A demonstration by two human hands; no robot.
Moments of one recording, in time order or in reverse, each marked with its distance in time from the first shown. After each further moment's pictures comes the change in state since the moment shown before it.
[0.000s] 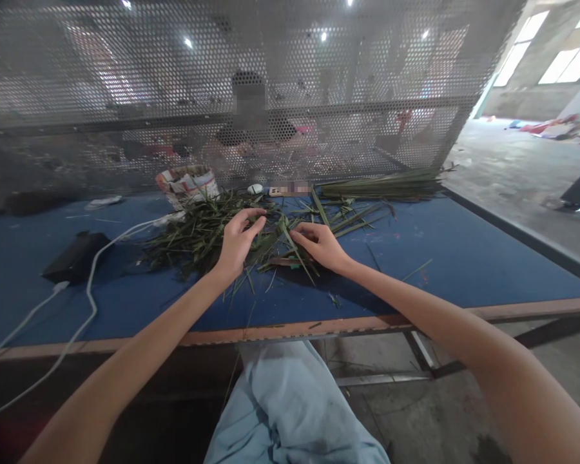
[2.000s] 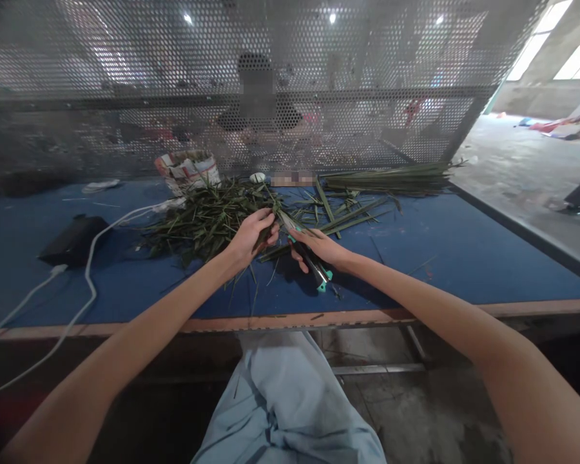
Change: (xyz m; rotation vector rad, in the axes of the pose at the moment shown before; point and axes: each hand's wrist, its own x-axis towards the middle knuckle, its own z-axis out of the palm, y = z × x) left_hand 0.003 -0.024 0.003 -0.166 -0.361 -0.347; right_hand -0.008 -0.002 0.009 0.380 -0.333 0.326
